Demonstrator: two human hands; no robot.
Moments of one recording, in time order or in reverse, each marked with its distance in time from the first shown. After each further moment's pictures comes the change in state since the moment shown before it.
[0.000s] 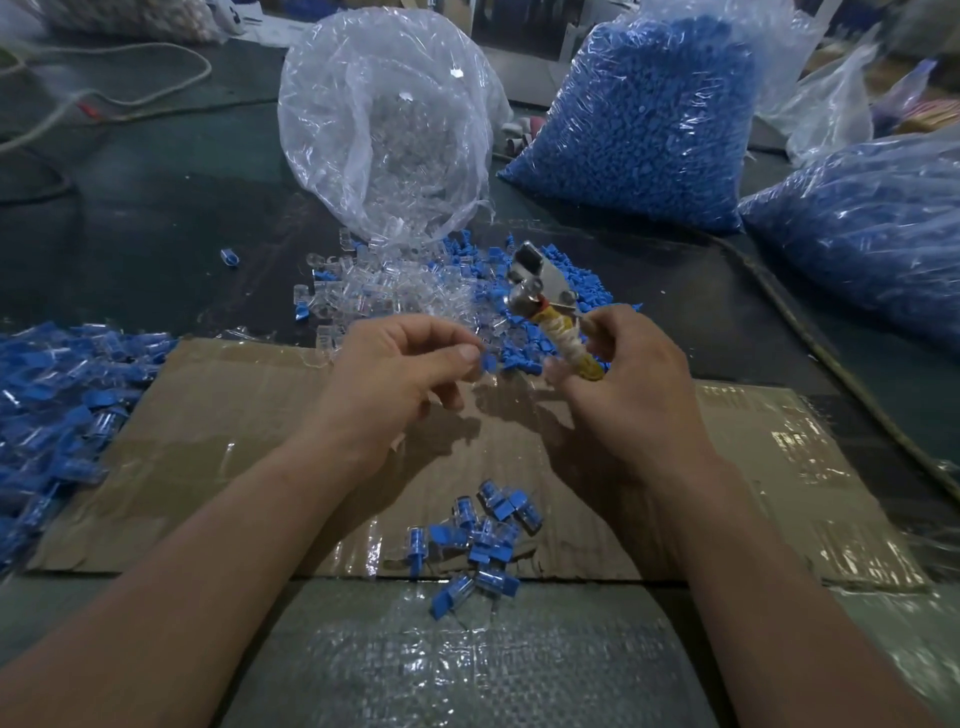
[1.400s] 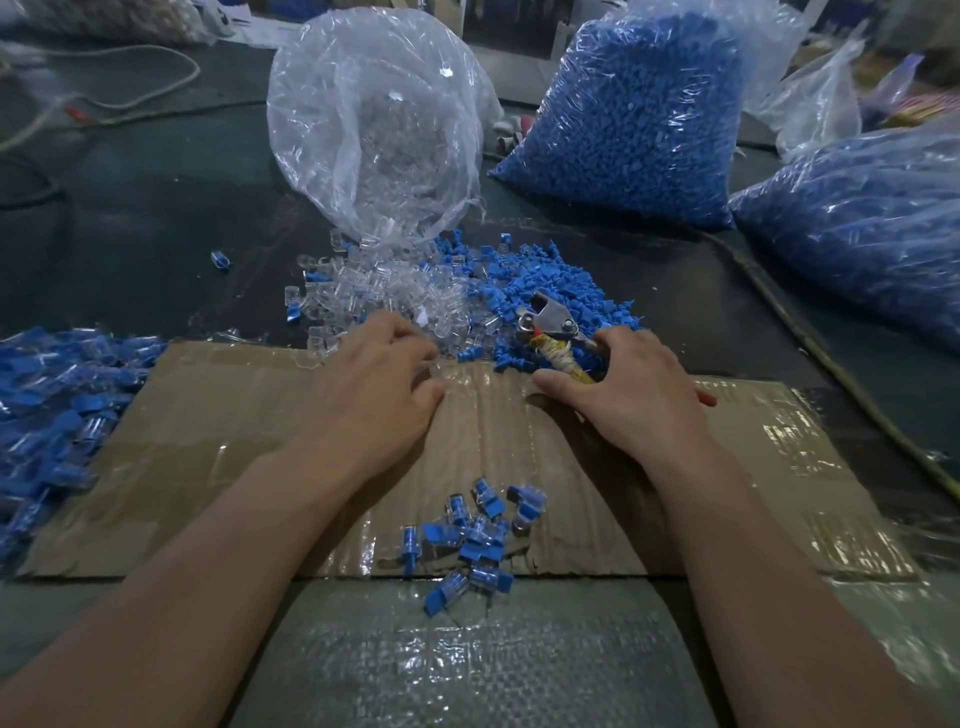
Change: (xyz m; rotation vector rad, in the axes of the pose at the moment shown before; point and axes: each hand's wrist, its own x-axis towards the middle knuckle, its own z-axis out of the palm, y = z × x) left_hand 0.012 -0.027 -0.010 1.102 0.045 0.231; right_hand 0.007 0.010 -0.003 -0.324 -0.188 0.218
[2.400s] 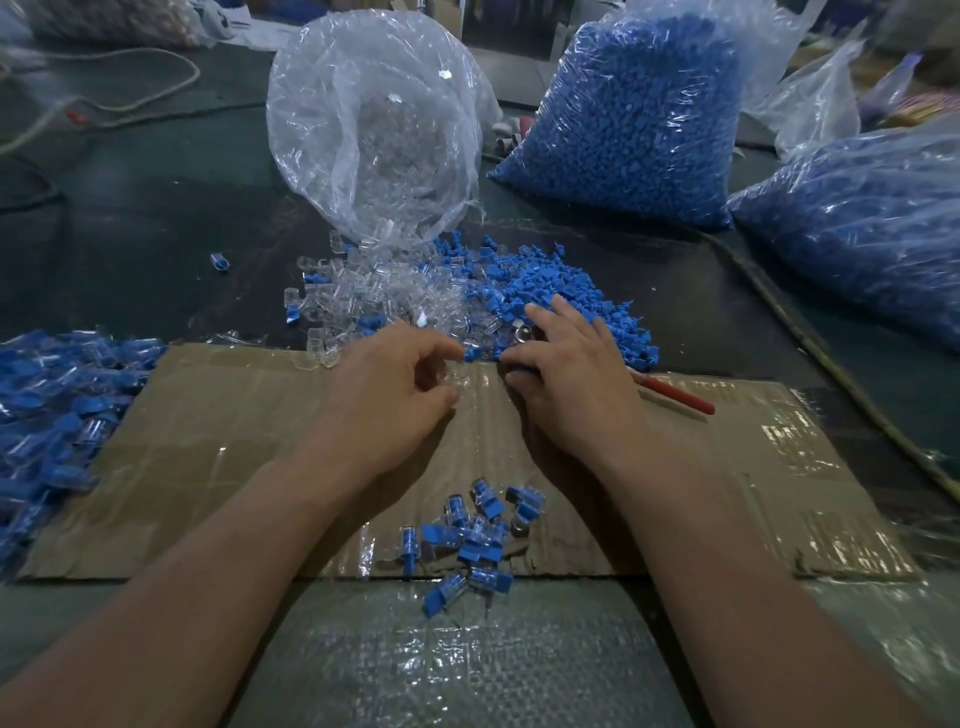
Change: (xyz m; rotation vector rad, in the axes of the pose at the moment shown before) left_hand -0.003 0.011 -0.007 -0.259 0.058 0.057; right_hand 0.002 -0.025 0.014 -0.082 -0.017 -0.395
